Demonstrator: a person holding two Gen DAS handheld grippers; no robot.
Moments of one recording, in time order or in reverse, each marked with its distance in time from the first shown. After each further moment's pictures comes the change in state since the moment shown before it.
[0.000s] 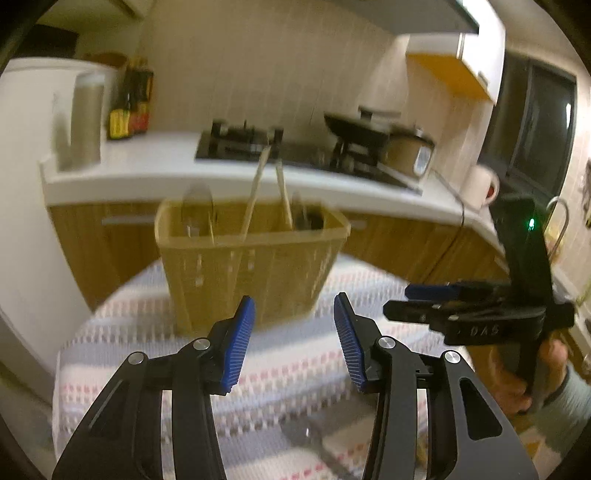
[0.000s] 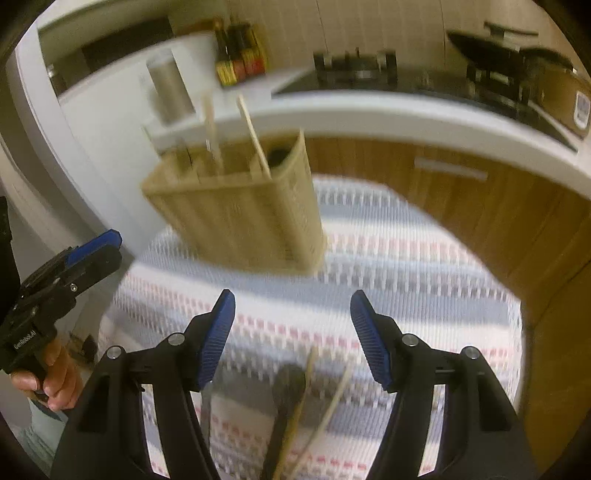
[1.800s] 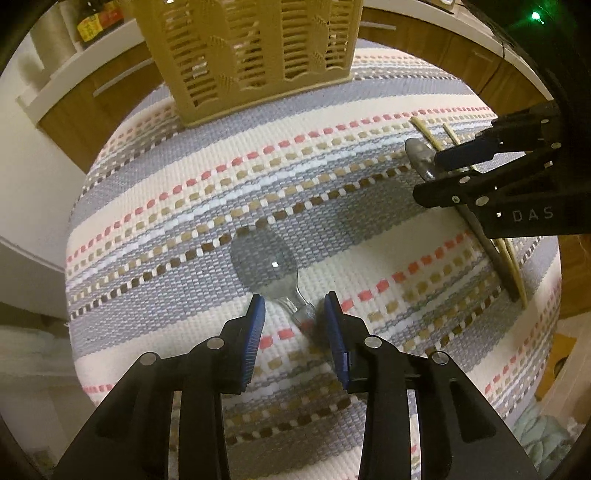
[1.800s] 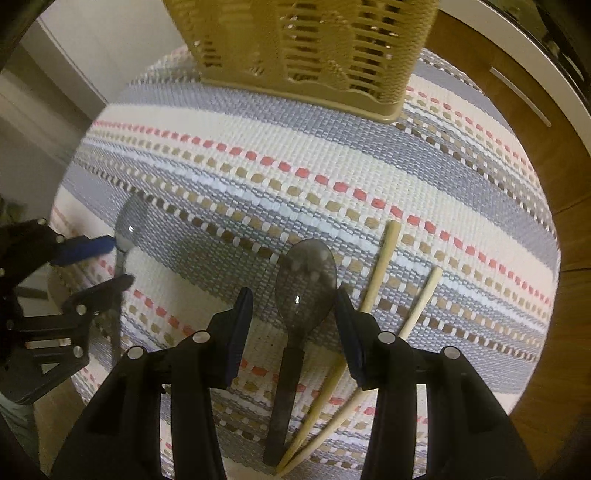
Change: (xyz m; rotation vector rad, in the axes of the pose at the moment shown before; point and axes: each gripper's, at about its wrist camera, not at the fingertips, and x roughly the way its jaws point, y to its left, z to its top) left arm 0.047 0.017 -0.106 0.146 0.621 0.166; right arm 0.125 0.102 -0.039 -0.183 0.472 -0.121
